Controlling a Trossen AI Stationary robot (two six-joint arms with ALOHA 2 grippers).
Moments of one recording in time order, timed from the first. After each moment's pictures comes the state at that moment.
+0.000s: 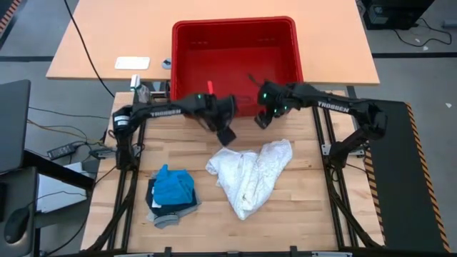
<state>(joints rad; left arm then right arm) 0.25 1.88 1.73 -1.04 0.04 -0.35 -0.45 1.54 1.34 -0.97 0.04 0.34</state>
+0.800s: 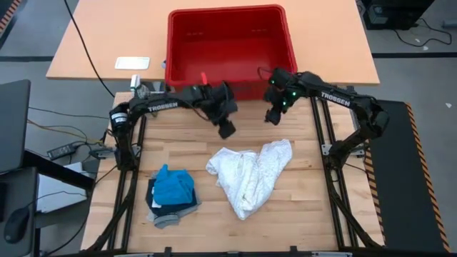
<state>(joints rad) 0.36 1.86 1.70 -0.88 0.35 -0.20 -0.66 1.54 1.32 -1.03 -0.39 -0.03</state>
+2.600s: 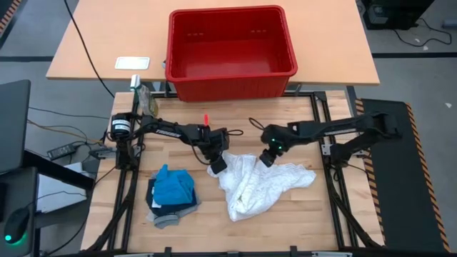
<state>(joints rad) 0.14 1.86 1.12 -0.42 0.28 -0.38 -0.11 1.36 0.81 -0.52 -0.16 0.69</state>
